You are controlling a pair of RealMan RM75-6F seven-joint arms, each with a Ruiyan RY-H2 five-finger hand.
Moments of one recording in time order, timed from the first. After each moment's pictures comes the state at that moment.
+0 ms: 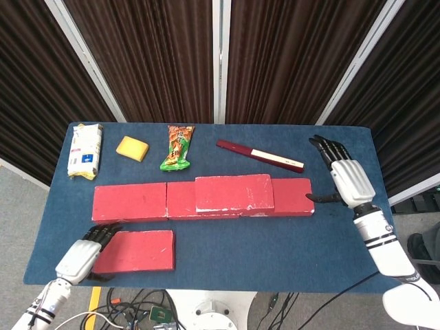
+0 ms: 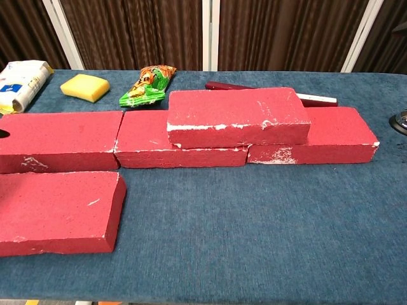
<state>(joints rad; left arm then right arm) -0.23 -1.15 0.12 -1.80 1.58 1.18 0.01 0.60 -0.99 0.17 -1.83 -1.23 1.15 0.13</state>
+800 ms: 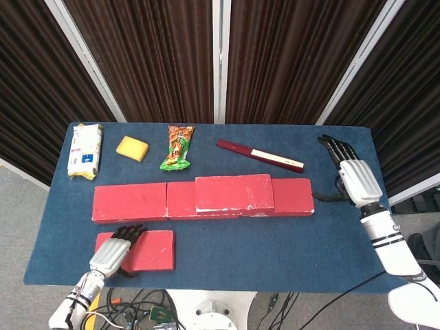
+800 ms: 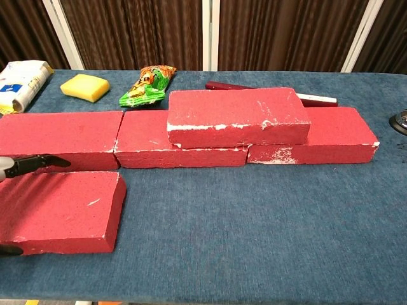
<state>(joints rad) -0.31 -1.35 0.05 -1.81 1.30 1.04 0.31 0.55 -1.00 0.21 -1.77 -1.27 1.12 0.21</state>
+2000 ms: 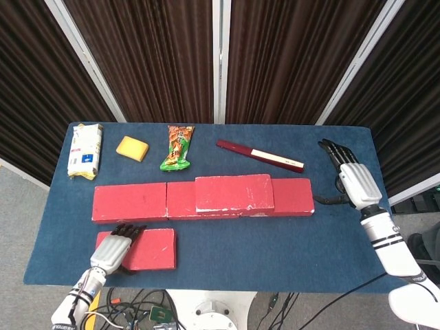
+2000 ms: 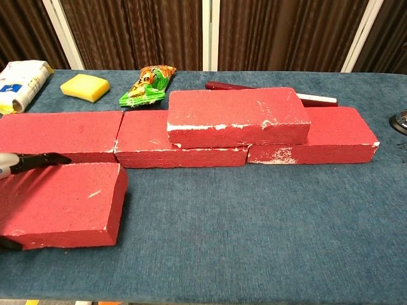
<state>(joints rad) -0.36 -1.34 0.06 -1.85 1.21 1.08 0.43 0.52 -1.02 0.22 -1.74 -1.29 1.09 0.24</state>
